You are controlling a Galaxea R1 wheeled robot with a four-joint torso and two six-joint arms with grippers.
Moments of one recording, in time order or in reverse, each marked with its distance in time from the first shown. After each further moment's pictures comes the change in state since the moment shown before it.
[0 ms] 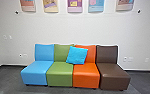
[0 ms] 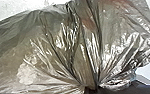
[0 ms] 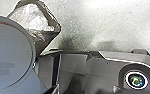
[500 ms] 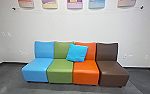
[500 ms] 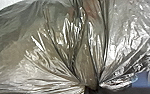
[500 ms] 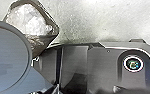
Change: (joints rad) left arm 0.016 0.000 0.001 0.000 -0.008 0.086; right arm 0.001 0.006 -0.026 -0.003 0.016 0.000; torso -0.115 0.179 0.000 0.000
